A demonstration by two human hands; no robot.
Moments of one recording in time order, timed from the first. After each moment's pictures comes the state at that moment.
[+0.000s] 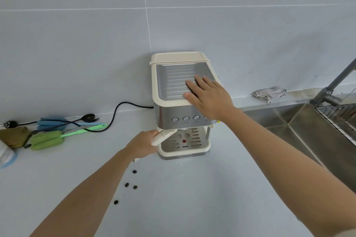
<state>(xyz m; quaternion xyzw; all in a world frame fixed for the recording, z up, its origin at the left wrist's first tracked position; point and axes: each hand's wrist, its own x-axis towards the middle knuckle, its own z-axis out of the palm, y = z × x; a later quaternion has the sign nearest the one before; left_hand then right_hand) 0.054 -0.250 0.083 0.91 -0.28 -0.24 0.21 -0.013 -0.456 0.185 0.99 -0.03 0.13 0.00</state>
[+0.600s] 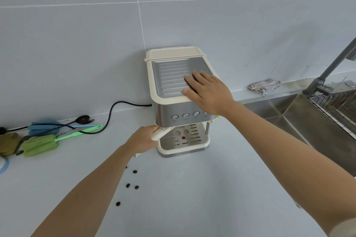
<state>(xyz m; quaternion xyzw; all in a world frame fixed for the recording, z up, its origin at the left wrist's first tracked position) 0.066 -0.256 0.084 0.89 -0.30 -0.24 0.23 -0.011 -0.455 0.187 0.99 -0.04 0.13 -0.01</state>
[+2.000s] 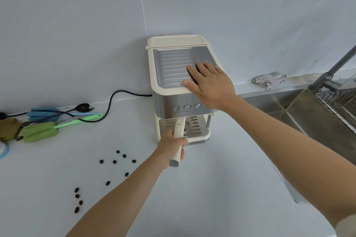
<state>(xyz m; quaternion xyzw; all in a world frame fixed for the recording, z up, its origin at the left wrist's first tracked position) -0.013 -0.299 0.076 0.72 -0.01 -0.38 0.58 -0.006 -0.451 0.176 0.99 -0.03 0.17 -0.01</state>
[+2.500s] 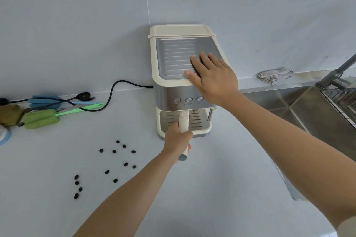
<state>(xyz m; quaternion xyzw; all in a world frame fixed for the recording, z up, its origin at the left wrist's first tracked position) -0.029 -0.320 0.074 0.77 0.01 -0.31 0.55 -0.010 -0.449 0.174 0.98 -0.06 0.19 -0.02</state>
